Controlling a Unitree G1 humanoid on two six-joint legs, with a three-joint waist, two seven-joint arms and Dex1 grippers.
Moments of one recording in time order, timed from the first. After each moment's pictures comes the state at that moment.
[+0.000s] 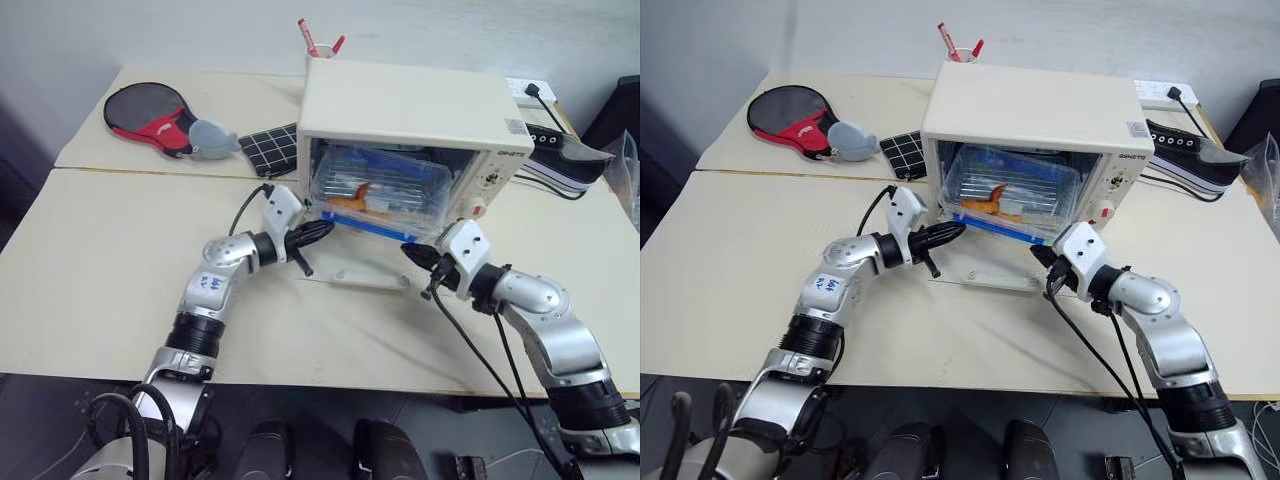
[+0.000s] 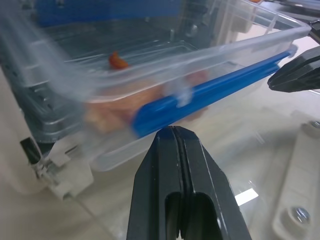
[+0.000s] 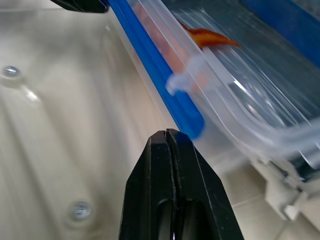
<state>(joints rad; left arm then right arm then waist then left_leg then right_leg) -0.74 0.22 -0.08 0.39 -0.19 0.22 -0.68 -0.38 -0.63 0.04 -0.03 0.21 0.22 0.68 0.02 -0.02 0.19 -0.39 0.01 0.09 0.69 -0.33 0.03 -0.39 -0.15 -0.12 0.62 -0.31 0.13</state>
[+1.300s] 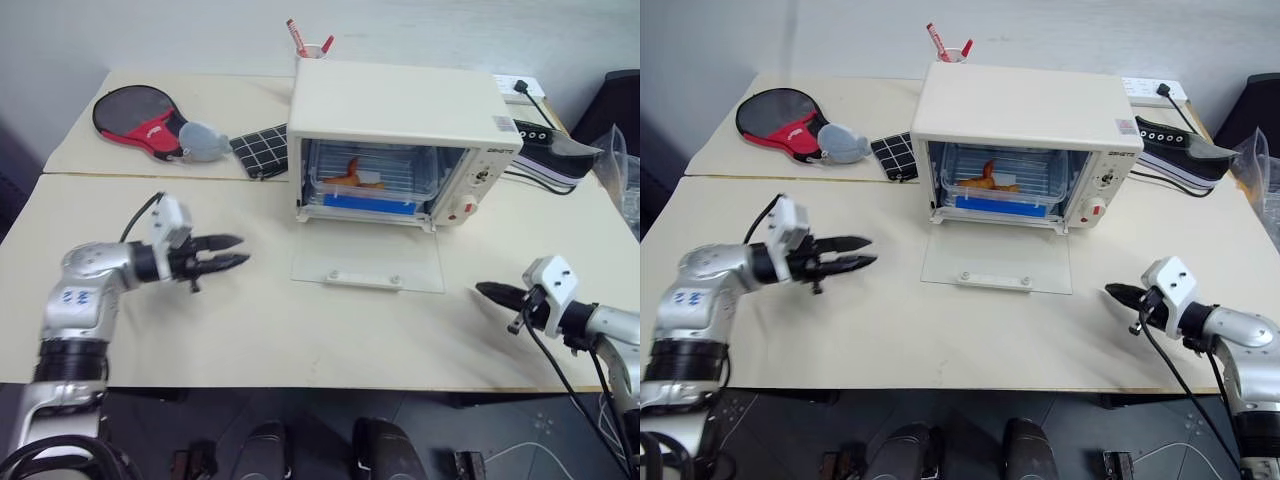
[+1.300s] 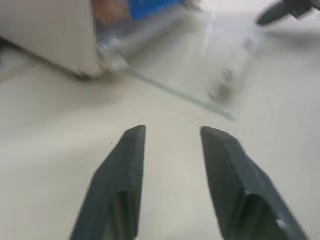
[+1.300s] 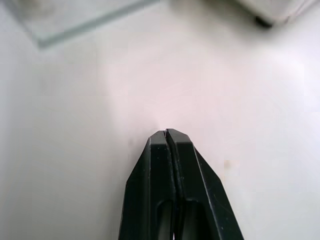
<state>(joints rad) -0.44 0.77 0.12 0.22 -0.41 0.30 -1.25 -0.16 -0.78 -0.20 0.32 0.29 -0.01 1.03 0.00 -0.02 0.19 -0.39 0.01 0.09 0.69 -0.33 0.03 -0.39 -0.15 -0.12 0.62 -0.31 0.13</state>
